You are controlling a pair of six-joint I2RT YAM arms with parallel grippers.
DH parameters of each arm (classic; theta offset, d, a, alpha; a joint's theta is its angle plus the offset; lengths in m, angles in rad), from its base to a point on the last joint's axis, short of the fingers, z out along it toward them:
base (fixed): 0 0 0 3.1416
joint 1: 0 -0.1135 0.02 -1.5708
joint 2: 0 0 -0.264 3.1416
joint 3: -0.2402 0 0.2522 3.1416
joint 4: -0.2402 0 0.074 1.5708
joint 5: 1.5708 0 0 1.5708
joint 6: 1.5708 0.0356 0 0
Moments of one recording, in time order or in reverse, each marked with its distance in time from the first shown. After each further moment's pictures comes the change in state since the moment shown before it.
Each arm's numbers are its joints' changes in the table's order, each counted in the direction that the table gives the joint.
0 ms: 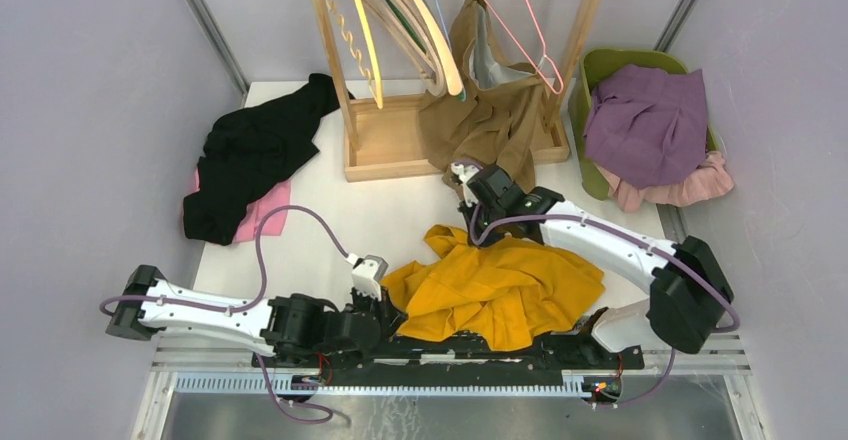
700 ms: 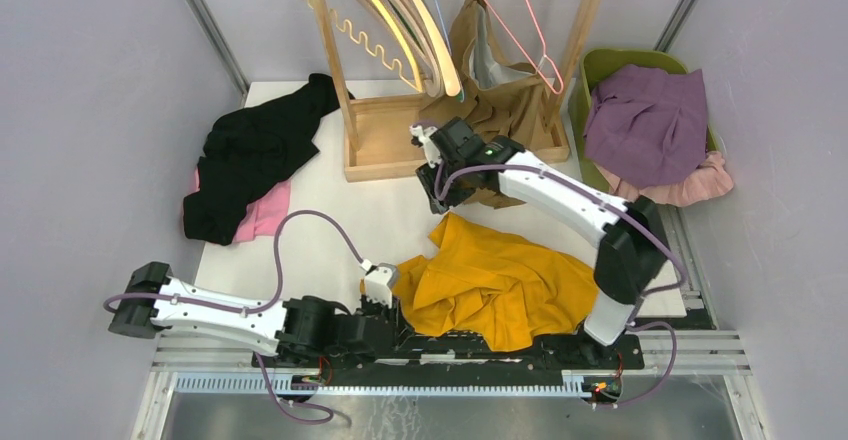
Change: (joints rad) left arm 0.000 -0.135 0.001 0.043 0.138 -0.030; right arm 0.011 -0.271 -0.495 -0.211 -0.056 -0.109
